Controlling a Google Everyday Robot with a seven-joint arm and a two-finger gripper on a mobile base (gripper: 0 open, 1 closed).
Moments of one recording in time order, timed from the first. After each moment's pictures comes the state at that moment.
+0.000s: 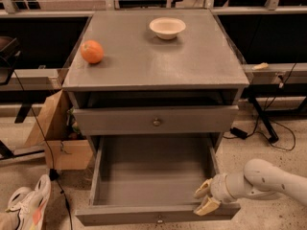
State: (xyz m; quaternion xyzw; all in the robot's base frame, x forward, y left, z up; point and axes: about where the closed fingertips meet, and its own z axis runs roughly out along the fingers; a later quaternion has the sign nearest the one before) arm 0.456 -0.182 0.437 -0.61 0.71 0.20 0.28
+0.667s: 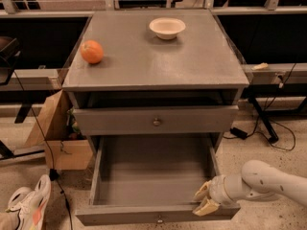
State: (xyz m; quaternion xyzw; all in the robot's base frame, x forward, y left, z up) arm 0.447 -0.179 0.438 -0.62 0.72 0.19 0.26
